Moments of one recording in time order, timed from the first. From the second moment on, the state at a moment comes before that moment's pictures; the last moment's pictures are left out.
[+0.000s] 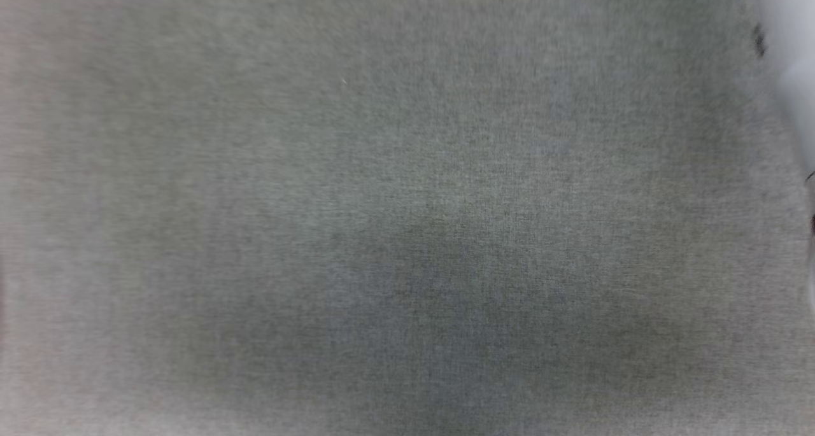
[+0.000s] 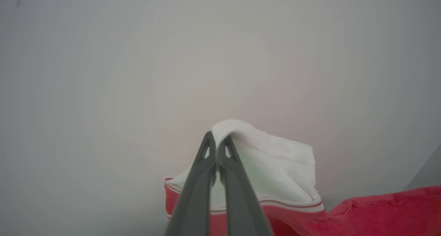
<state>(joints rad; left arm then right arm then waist) -1.85 0.33 -0.63 1.25 -0.78 -0.13 -0.22 -1.67 -0.05 0.09 1.28 0.06 0.13 -0.19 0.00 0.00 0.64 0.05</state>
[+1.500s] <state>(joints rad) -0.22 0.87 -0.74 -0.18 -1.26 0.37 0.12 -0.26 -0.80 0.55 0.11 0.82 0.13 0.23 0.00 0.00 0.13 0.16</state>
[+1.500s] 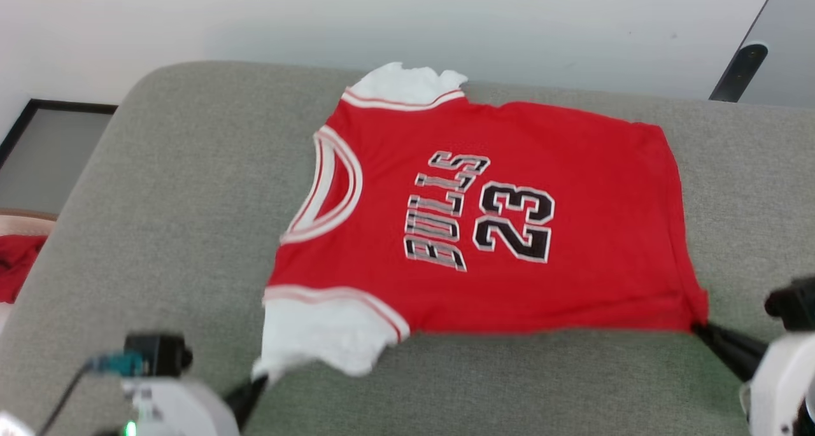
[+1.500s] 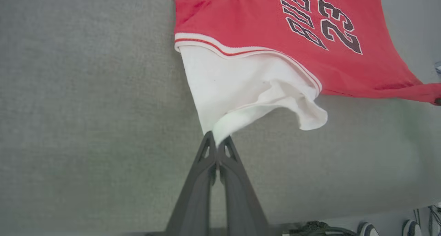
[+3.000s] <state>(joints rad) -0.87 0.75 -0.82 0.27 -1.09 0.08 0.54 -0.50 -0.55 0.29 0.09 0.64 0.13 0.71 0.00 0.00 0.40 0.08</state>
